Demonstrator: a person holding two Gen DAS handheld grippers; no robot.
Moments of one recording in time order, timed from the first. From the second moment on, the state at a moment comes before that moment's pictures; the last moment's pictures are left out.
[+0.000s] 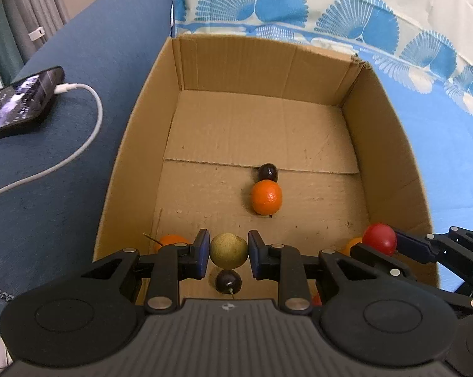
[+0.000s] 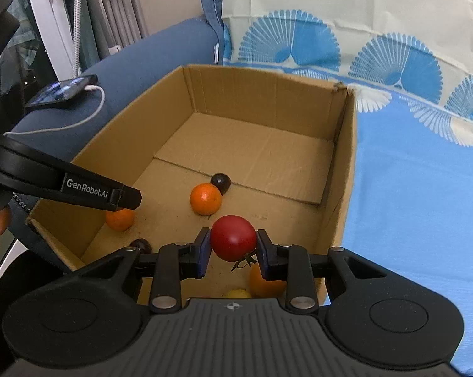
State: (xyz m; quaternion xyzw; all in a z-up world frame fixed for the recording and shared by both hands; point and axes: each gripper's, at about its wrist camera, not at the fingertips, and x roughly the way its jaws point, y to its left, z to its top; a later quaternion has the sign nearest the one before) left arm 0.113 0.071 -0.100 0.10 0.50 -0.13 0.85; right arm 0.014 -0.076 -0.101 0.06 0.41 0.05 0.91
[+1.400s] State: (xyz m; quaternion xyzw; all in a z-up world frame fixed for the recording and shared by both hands) left arm -0.043 0.093 -0.044 0.12 0.42 -0.07 0.90; right arm -0.148 -0.046 -0.040 0.01 0.30 -0.03 0.95
